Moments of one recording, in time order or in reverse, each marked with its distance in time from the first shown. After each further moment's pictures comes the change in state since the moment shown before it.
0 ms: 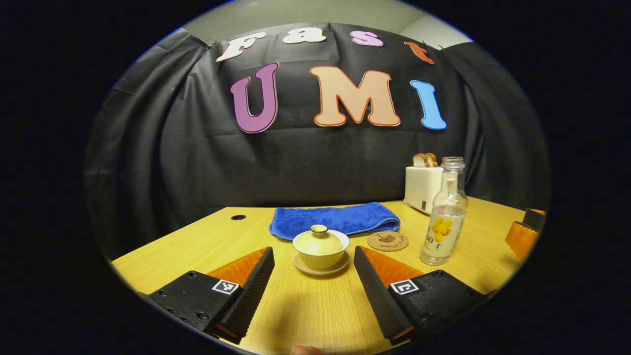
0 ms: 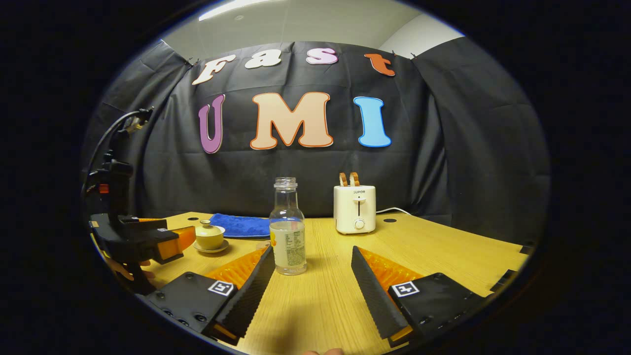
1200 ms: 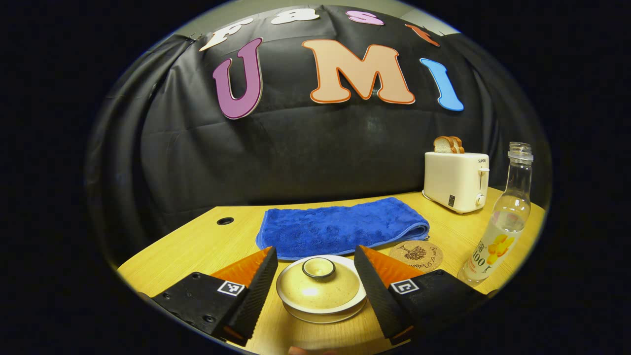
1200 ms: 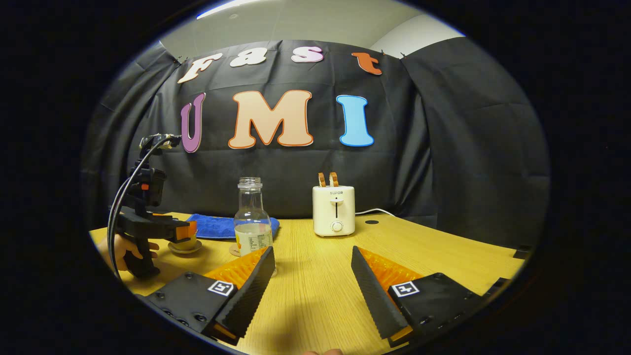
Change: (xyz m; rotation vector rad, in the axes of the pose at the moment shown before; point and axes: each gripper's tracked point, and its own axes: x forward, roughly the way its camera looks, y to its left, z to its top) left arm 0.093 0.000 0.000 0.027 0.063 0.023; right arm 0.017 -0.039 0.002 -0.005 -0.003 -0.074
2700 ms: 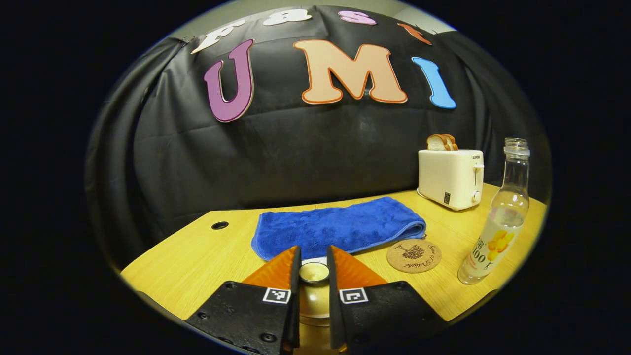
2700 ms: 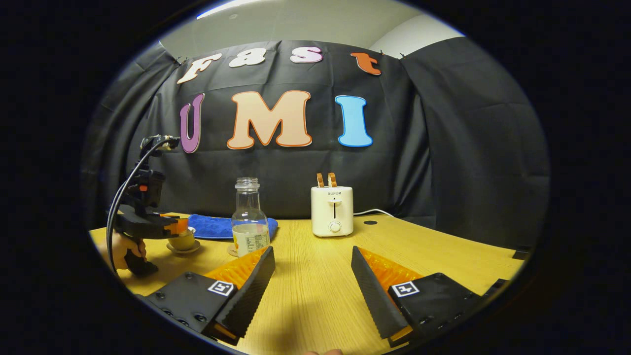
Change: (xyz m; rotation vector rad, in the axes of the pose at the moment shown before) left arm 0.002 -0.001 0.001 0.010 -0.015 -0.035; right arm 0.002 -0.004 0.000 -0.001 0.000 -0.003
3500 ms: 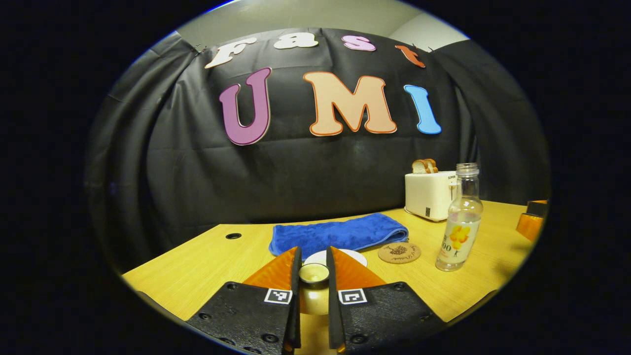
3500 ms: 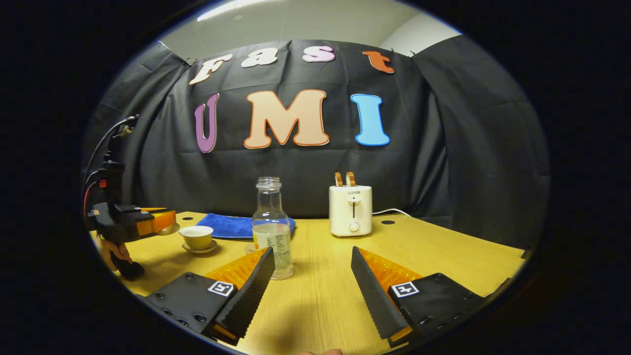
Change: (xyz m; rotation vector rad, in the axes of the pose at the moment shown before) left arm -0.093 0.030 0.011 -0.001 -0.152 -0.030; right arm 0.003 0.041 -0.003 0.004 0.014 0.122
